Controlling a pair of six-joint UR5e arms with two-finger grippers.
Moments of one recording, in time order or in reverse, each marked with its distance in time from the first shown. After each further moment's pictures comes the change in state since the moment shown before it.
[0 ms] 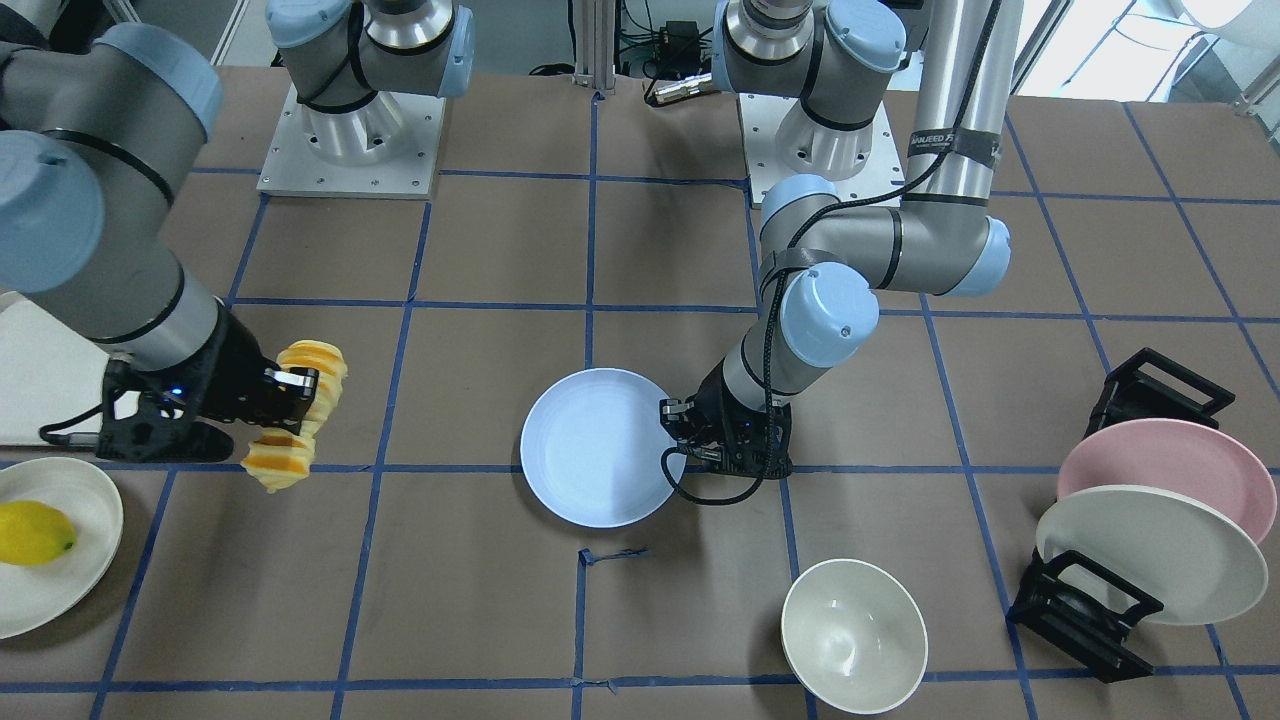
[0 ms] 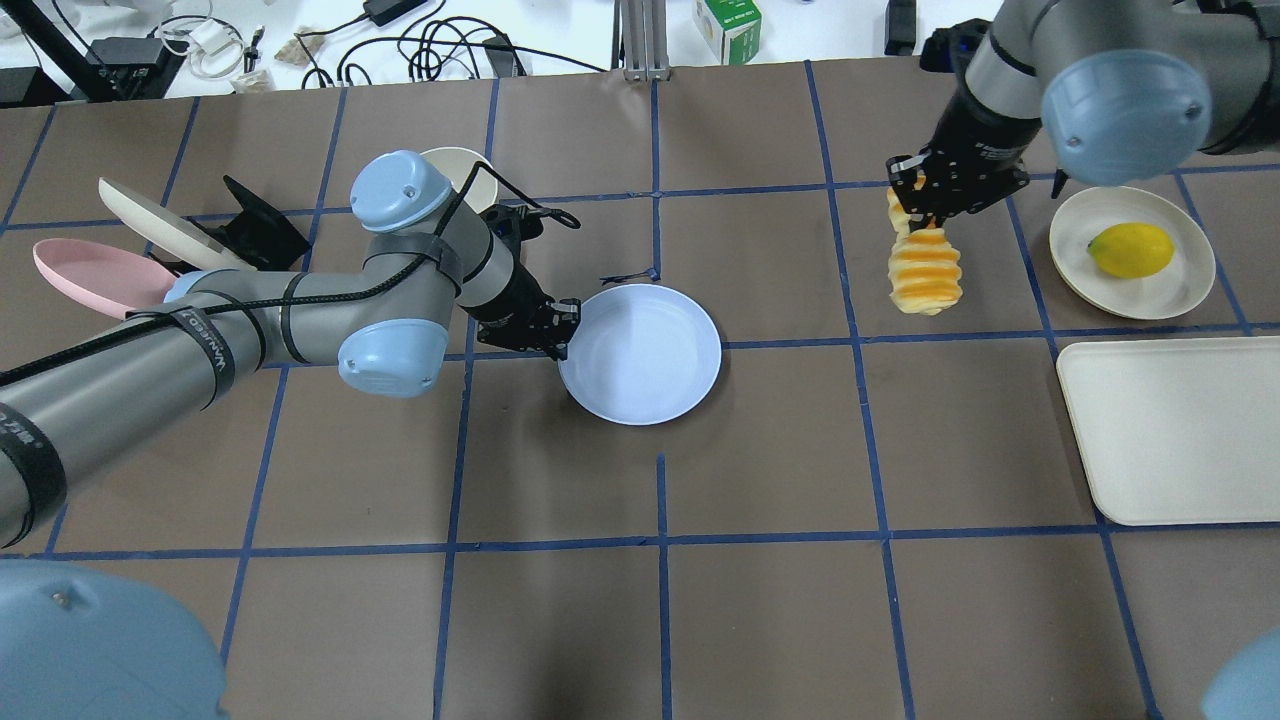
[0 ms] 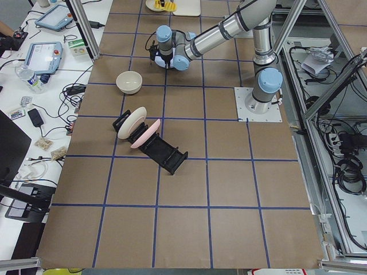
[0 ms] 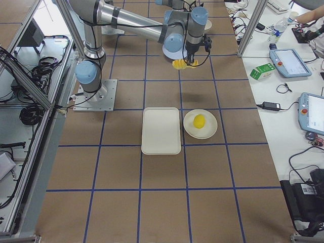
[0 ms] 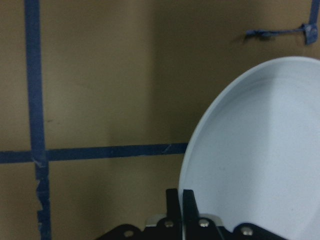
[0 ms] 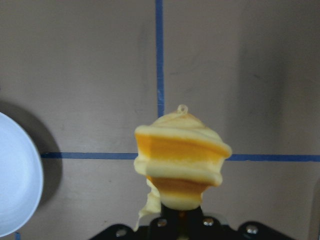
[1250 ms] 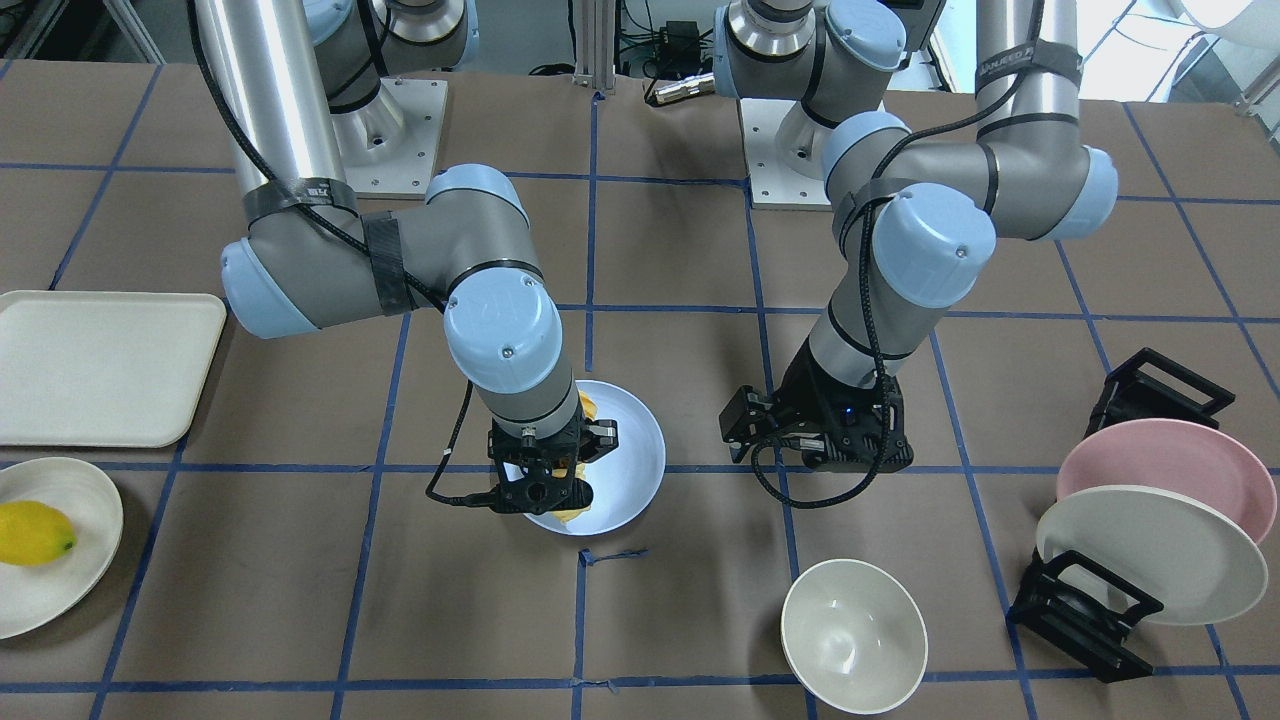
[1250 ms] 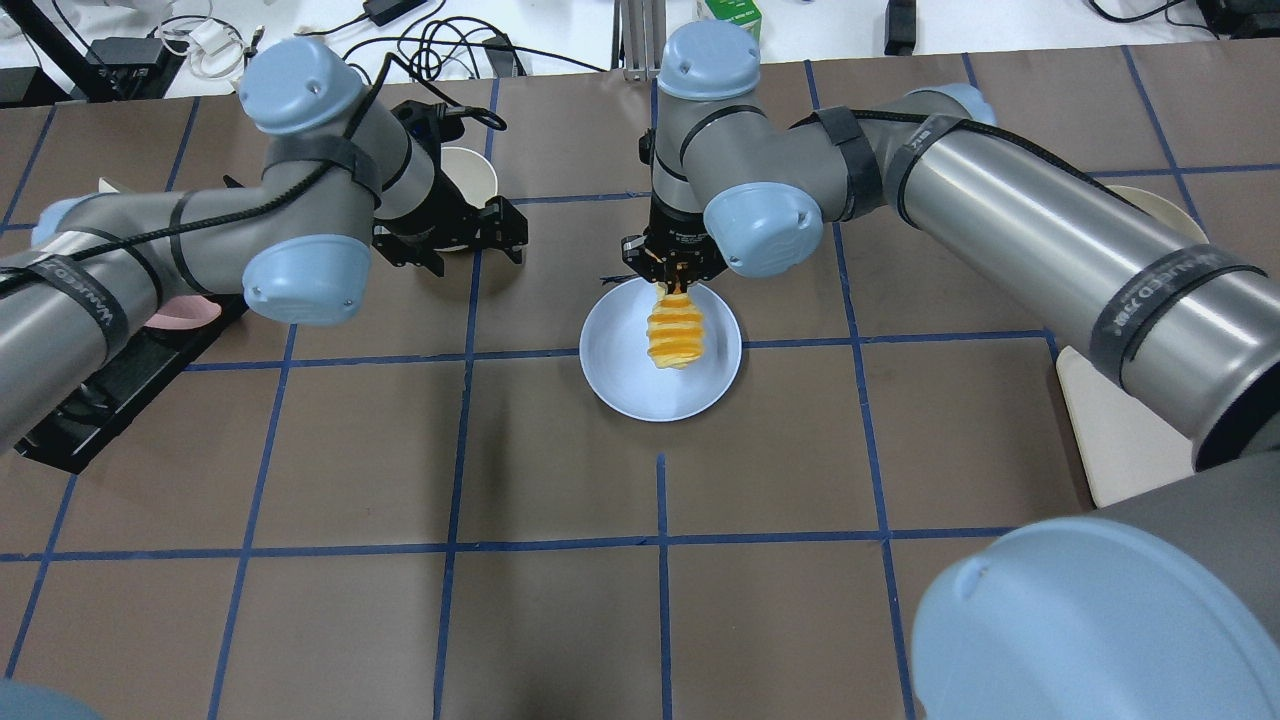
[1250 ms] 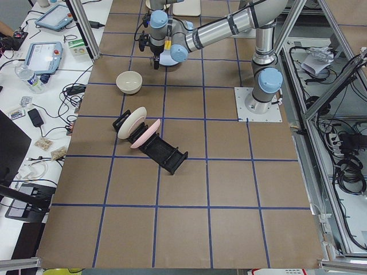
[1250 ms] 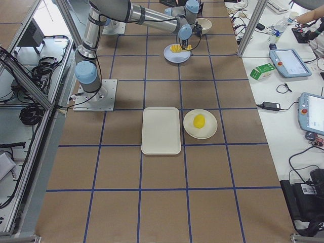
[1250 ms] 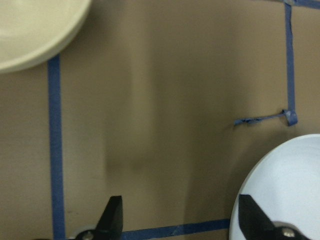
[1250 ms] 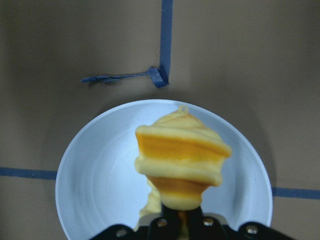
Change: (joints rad) left arm 0.079 0.141 0.161 -0.201 0.173 0.035; right arm 0.367 0.273 -0.092 -0.180 0.037 0.326
